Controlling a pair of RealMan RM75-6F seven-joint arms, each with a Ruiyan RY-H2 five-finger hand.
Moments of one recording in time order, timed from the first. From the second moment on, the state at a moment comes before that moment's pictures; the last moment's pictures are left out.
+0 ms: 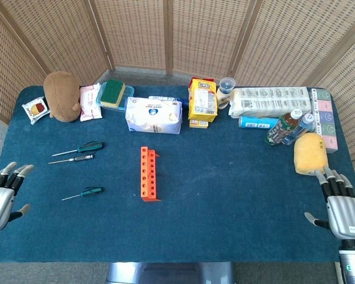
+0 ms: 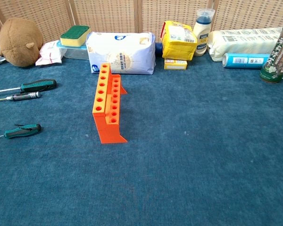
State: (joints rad) left arm -0.12 -1.11 -0.01 -1.60 1.56 1.48 0.08; right arm 0.07 -1.12 0.07 -1.63 -1.46 1.47 -0.13
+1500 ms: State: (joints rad) left arm -0.30 -1.46 -0.13 -1.70 1.00 1.18 0.49; right arm 0.06 -1.06 0.06 -1.66 -1.48 1.47 0.02
